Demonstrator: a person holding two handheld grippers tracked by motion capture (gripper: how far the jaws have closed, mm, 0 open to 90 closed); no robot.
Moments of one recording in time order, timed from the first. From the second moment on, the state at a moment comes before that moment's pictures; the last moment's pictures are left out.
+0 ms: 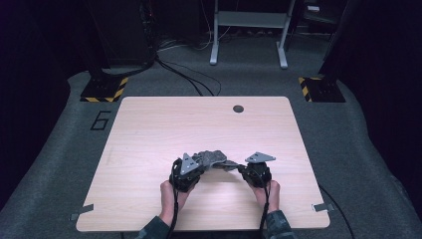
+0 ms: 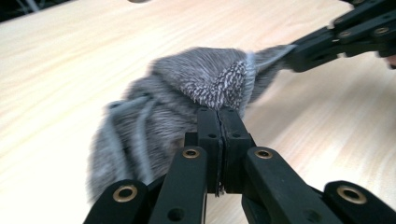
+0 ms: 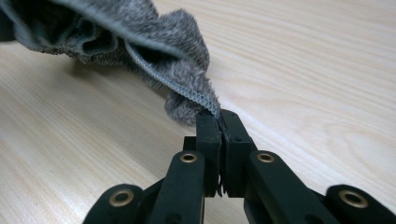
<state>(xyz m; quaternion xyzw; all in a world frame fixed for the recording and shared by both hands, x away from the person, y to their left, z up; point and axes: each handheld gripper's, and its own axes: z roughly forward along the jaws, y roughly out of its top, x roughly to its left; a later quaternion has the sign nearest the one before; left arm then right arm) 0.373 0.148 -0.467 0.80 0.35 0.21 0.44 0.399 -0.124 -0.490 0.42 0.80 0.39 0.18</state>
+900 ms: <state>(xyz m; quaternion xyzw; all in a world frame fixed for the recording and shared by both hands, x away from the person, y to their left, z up) 0.386 0.201 -0.444 0.78 0.39 0.22 0.43 0.376 -0.167 -0.470 0.44 0.78 0.40 0.20</state>
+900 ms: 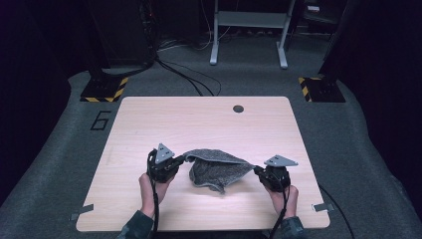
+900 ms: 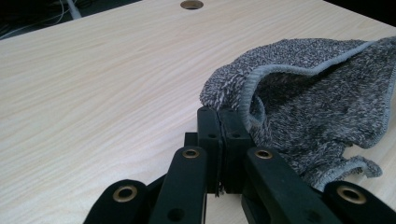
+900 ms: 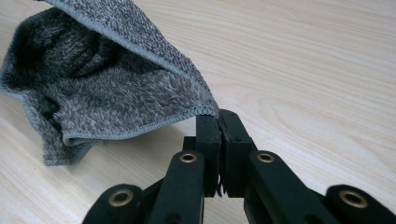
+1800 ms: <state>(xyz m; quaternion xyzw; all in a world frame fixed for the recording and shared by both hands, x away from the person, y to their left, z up) 0.459 0.184 -0.450 0.80 0.45 0.14 0.39 0.430 -0.159 -0.461 0.47 0.79 0.37 0.15</state>
